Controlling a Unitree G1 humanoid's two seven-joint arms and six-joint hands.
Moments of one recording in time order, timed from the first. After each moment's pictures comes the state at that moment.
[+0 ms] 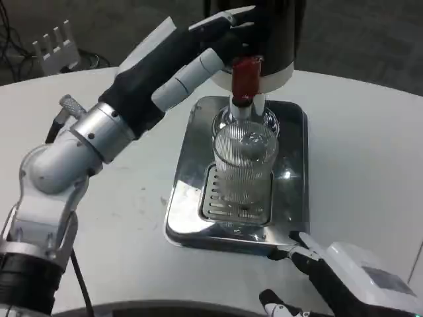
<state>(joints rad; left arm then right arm) -0.89 0.41 -0.03 0.44 -0.11 -0.35 -0.54 0.20 -0.09 0.23 -0.84 -1.15 0.32 0.68</state>
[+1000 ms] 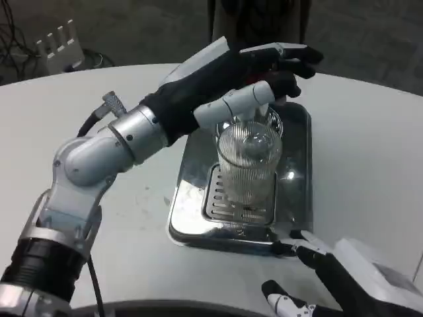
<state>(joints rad) -0.96 0.37 -0.11 0.54 0.01 -0.41 -0.61 0.21 -0.07 0.20 -0.87 -1.05 0.34 0.68</state>
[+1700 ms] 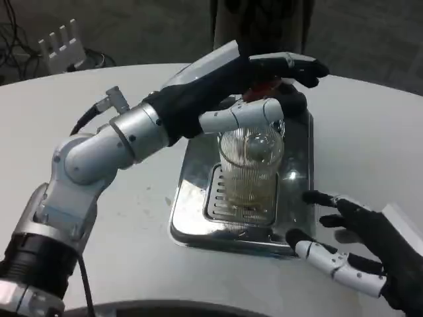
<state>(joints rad) -0.97 0.41 -0.16 0.52 0.09 -0.47 -0.59 0.05 -0.08 -0.02 -0.75 -0.63 0.45 0.50</state>
